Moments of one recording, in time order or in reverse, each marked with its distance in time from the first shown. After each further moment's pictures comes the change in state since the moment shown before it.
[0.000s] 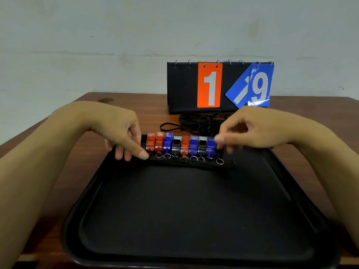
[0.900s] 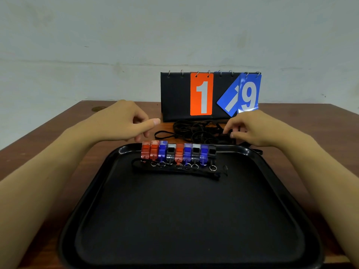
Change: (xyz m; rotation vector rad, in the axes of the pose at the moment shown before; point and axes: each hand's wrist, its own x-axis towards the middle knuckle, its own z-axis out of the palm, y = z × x) left_hand 0.021 0.000 0.008 0.010 0.712 0.318; right_hand 0.007 0.069 -0.002 -0.302 0.260 0.230
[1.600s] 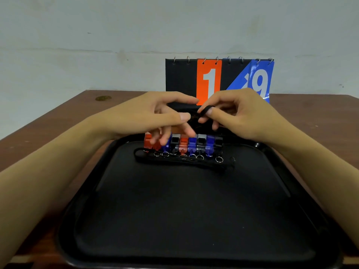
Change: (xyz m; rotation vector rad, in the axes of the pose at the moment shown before) left_hand -0.010 0.047 0.011 -0.623 -0.256 0.103; right_hand -0.013 -0.081 -0.003 0.534 0.246 -0.224
